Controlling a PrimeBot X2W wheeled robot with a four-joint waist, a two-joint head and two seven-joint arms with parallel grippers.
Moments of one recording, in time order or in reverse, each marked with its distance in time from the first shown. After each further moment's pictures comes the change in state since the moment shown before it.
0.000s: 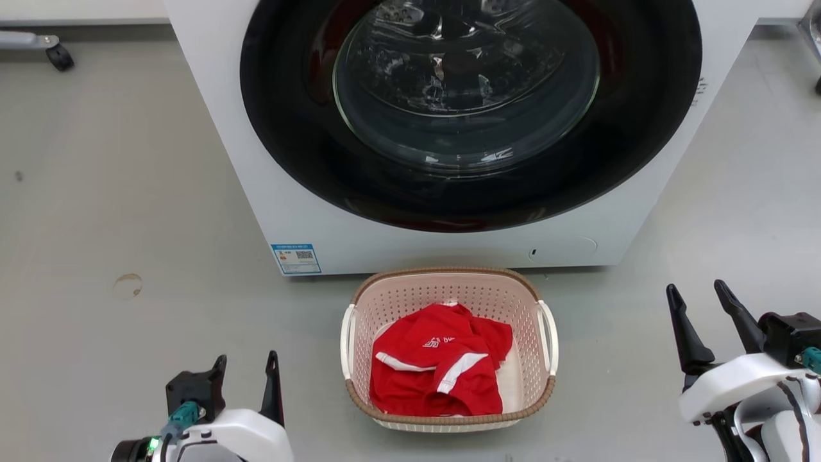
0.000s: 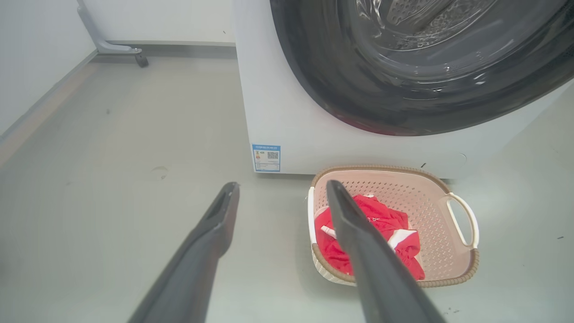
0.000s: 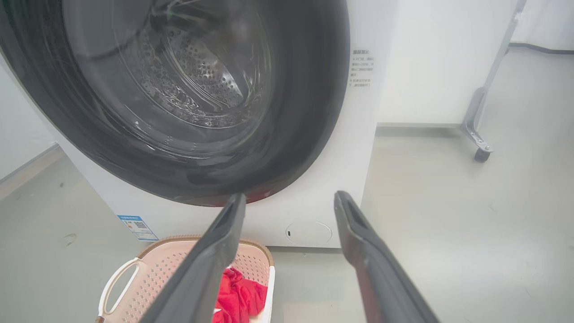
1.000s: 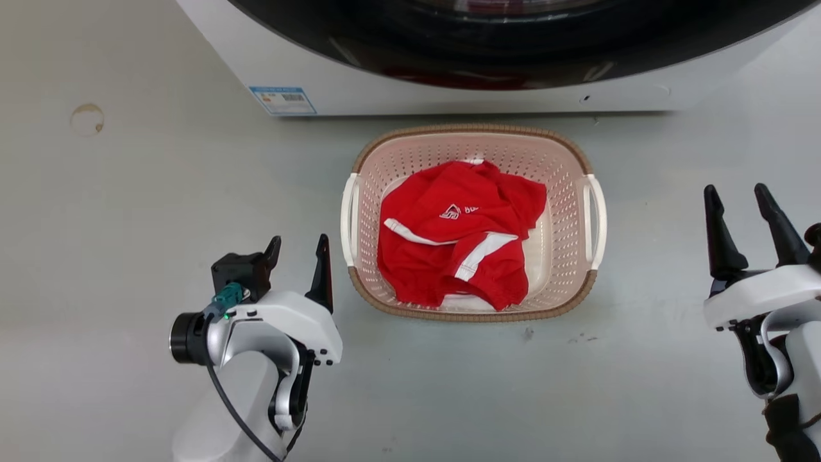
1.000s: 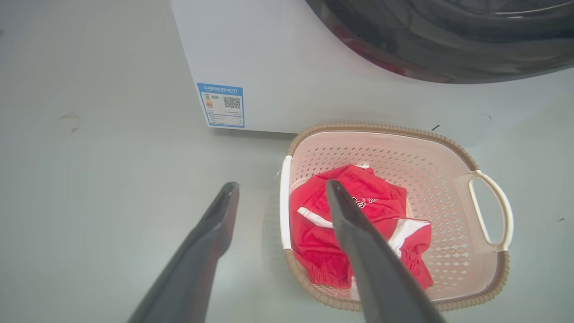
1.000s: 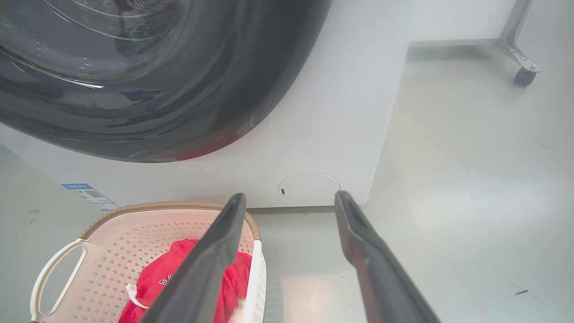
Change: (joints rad) left arm -0.432 -0.180 -0.022 0.461 -0.062 -0.189 -0.191; right arm -0.251 -0.049 0.013 0.134 0.082 0.000 -0.080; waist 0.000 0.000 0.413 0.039
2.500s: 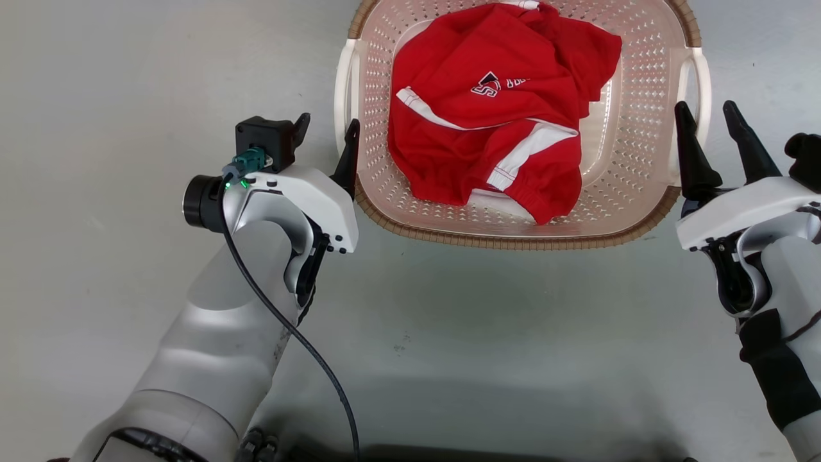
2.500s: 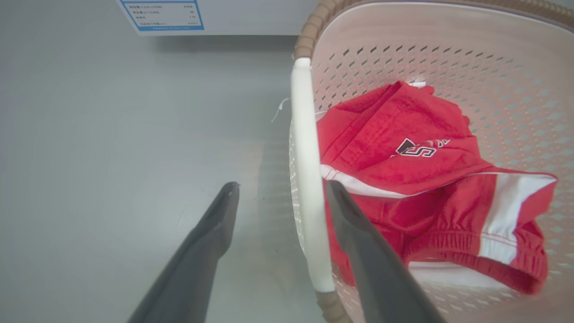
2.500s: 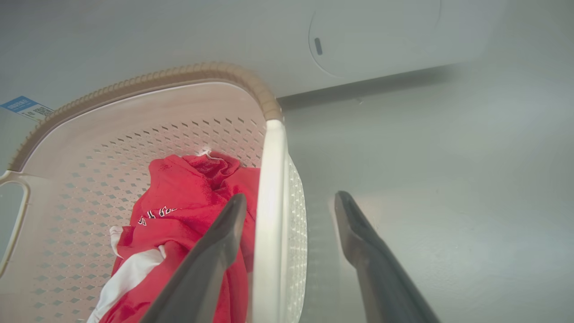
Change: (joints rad) left arm -0.491 -0.084 -0.151 0.505 -0.085 -0.192 -0.113; right arm -0.264 -0.007 0.178 0.141 0.188 0.000 -0.002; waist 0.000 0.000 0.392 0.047
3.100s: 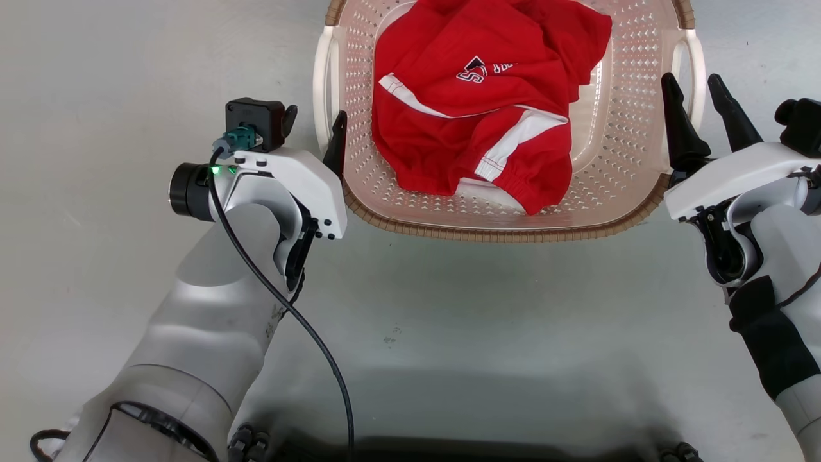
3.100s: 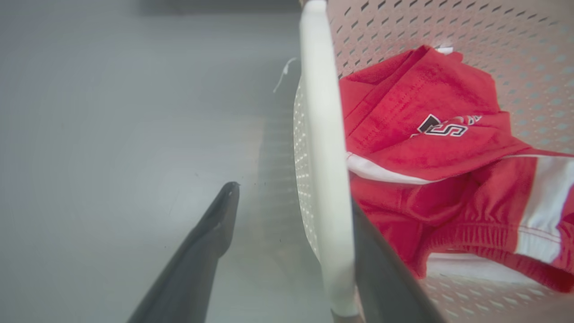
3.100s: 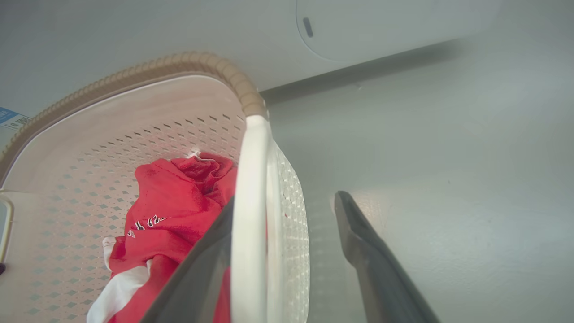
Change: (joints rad) left arm -0.105 -0.001 -0.118 0.146 -0.118 -0.016 0.014; right arm -0.130 0.008 0.118 0.112 0.131 0.000 0.000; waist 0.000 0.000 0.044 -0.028
